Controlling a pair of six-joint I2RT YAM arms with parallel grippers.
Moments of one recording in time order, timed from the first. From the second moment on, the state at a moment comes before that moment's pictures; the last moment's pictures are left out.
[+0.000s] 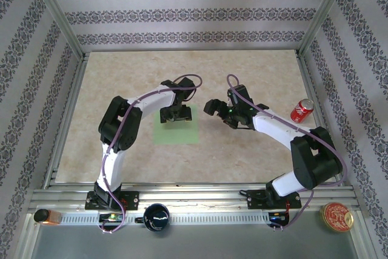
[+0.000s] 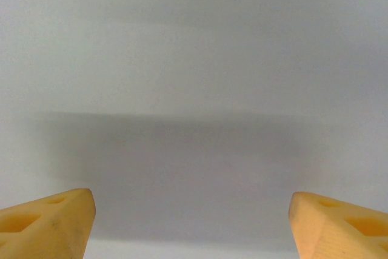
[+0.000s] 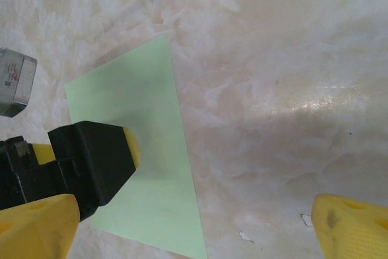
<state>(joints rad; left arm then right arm) -0.56 2.10 1.59 -0.98 -0.06 -0.73 0.43 1.50 0.86 -0.26 -0.30 0.87</state>
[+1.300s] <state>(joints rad) -0.54 2.12 1.56 -0.96 -0.01 -0.68 0.42 1.50 0.86 -0.26 -0.32 0.87</state>
